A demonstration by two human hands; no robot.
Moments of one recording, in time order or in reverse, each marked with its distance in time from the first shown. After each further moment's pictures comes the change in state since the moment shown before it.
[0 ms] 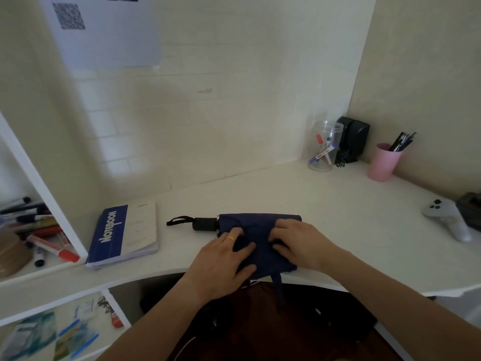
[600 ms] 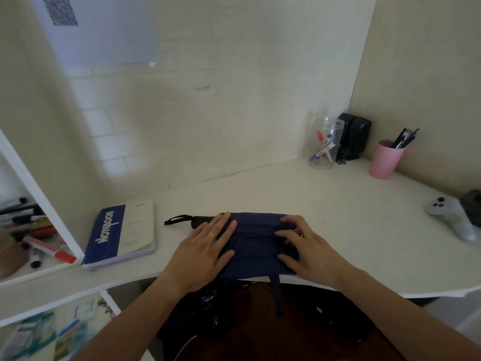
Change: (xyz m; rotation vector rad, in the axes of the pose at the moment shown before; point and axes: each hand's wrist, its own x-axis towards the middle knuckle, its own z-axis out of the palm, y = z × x) left_hand 0.001 -0.044 0.016 0.077 0.118 0.003; right_hand -0.037 0.016 0.026 0.171 0.166 0.053
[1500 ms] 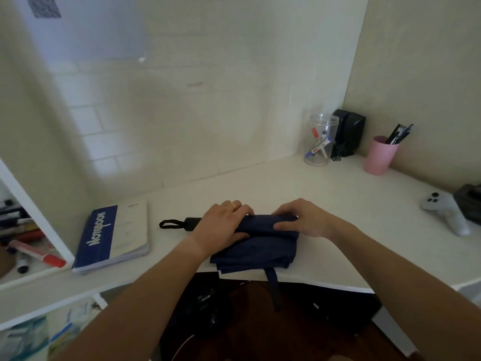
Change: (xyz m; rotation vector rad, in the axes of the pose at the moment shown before) left_hand 0.080 0.005 -0.011 -0.169 0.032 0.100; right_hand 0.069 0.031 -0.038 0.301 -0.303 0.299
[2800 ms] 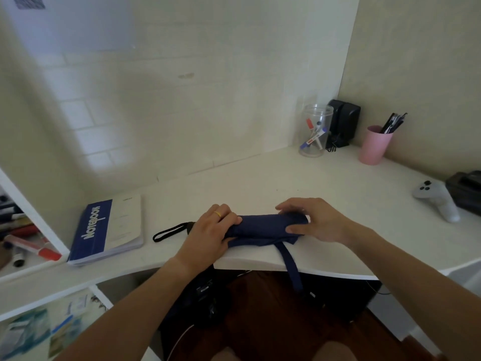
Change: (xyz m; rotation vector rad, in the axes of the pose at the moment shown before) left_hand -0.041 0.023 0.014 -0.133 0.294 0.043; right_hand -0.046 0.021 0.000 0.043 0.113 -0.109
